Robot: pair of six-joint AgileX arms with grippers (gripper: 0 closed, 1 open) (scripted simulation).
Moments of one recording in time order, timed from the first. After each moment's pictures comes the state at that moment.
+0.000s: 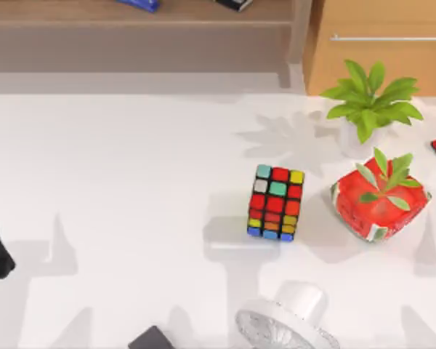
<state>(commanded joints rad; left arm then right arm) 0.00 0.00 0.00 0.00 0.00 0.00 0.00 0.00 0.00 0.00 0.00 0.00</state>
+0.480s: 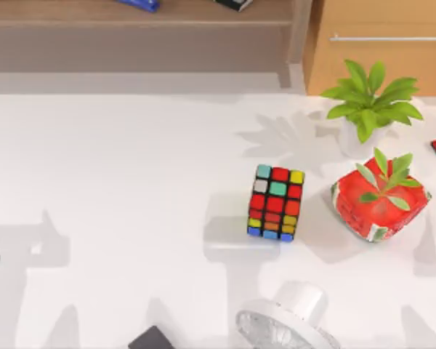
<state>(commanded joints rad) 0.07 0.22 0.16 -0.12 0.00 0.09 0.00 0.00 0.00 0.00 0.00 0.00</state>
